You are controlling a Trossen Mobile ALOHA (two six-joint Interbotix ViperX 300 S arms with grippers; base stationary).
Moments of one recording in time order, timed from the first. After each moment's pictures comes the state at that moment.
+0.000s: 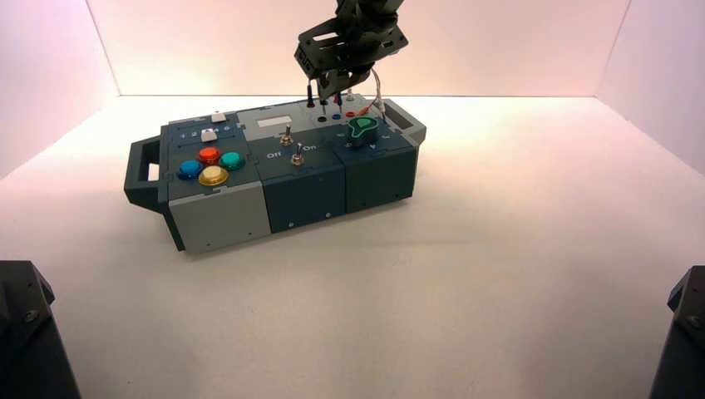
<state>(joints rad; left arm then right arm) -0.24 -0.65 0.96 -0.42 0.42 0.59 0.69 0.29 0.42 0.04 0.17 -0.09</state>
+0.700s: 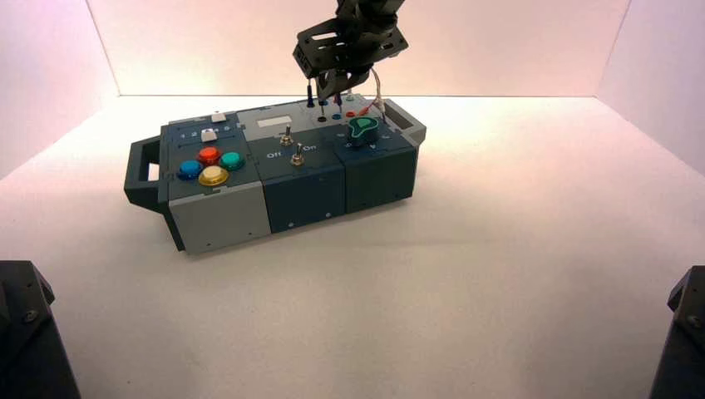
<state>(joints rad) -0.24 -0.65 0.96 -0.42 0.42 0.59 0.69 0.29 0.42 0.07 0.16 -0.09</state>
